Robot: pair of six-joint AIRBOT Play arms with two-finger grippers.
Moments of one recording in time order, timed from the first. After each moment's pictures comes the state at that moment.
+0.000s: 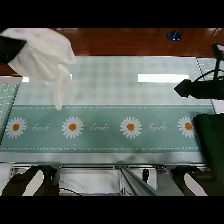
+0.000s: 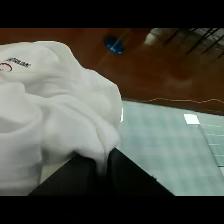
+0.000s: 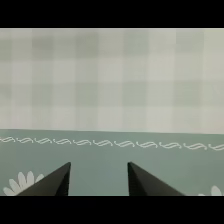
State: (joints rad) left arm 0.19 -0.80 1.15 0.61 -0.91 -1.20; right arm -0.01 -0.86 0.99 -1.34 1.07 1.59
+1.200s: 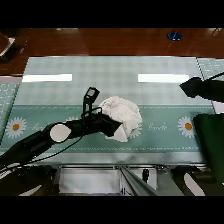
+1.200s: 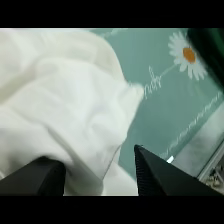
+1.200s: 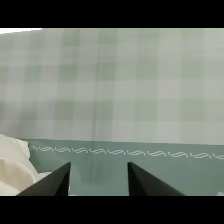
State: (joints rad) left arm -0.79 -1.00 0.60 0.63 -0.41 -1.14; right arm -0.01 -0.76 1.00 -1.30 1.08 1.60
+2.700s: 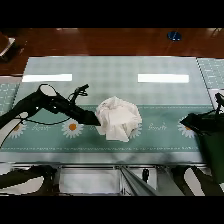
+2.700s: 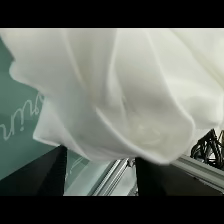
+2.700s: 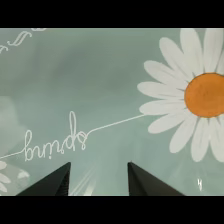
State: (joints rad) left arm -0.25 -1.39 0.85 0.64 -1.29 -0.99; right arm -0.47 -0.77 0.55 -1.17 1.17 1.44
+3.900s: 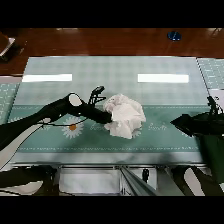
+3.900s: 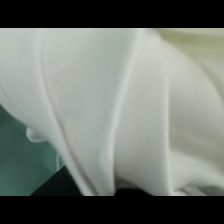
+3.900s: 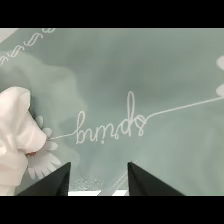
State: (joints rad) left arm -0.51 -1.48 0.88 0.69 -0.84 -1.17; right arm -0.46 -0.77 0.48 -0.95 1.21 1.38
